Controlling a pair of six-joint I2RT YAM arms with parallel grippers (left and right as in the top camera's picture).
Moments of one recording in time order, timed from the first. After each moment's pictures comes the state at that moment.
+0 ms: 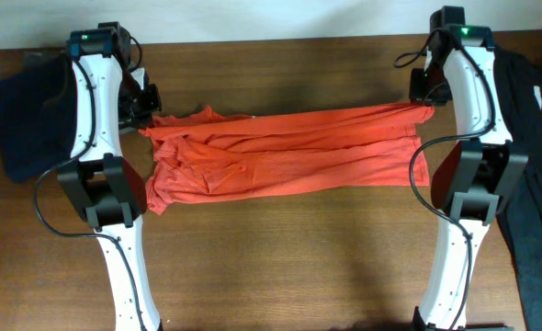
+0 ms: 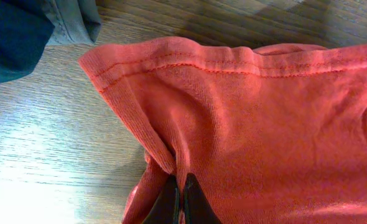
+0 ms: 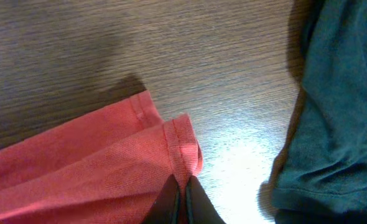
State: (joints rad) left arm 0.09 2.58 2.65 -1.68 0.11 -0.14; right arm -0.13 2.45 2.37 -1.31 0.16 0.06
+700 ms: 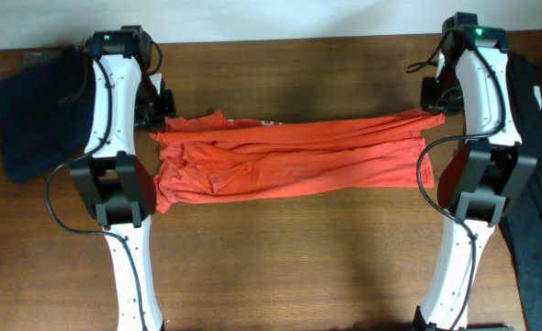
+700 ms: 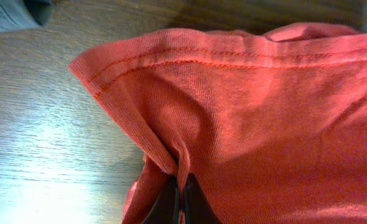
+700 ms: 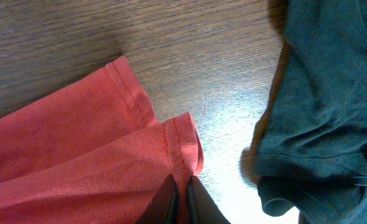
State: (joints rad) left arm 0.02 2.58 2.60 -1.68 0.06 -0.14; right arm -0.18 2.45 2.37 -1.41 0.16 0.06
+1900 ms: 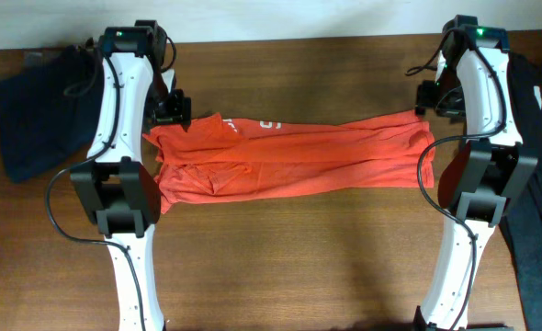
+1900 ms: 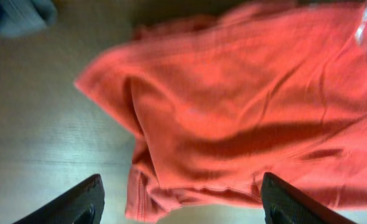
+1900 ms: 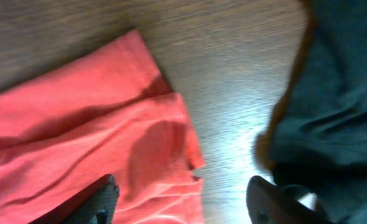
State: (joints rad) left arm -0.05 2.45 2.48 -1.65 -0.01 -0.09; right arm -0.18 2.44 2.37 -1.46 0.11 0.06
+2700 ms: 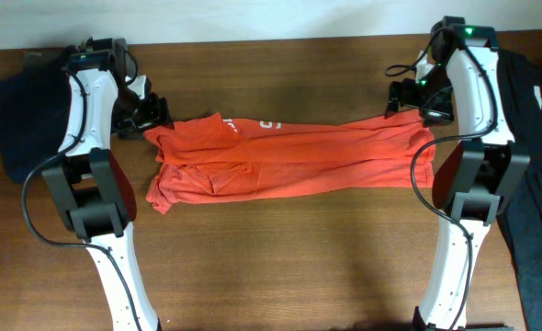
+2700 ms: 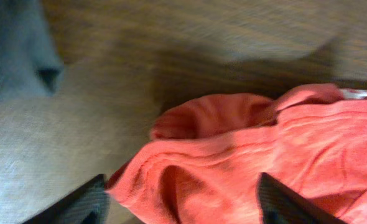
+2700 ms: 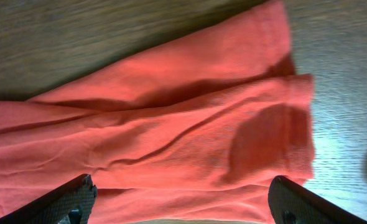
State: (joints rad) left arm 0.12 2.45 2.23 -1.32 0.24 -0.07; right arm -0.13 2.44 2.37 -1.50 -0.16 0.07
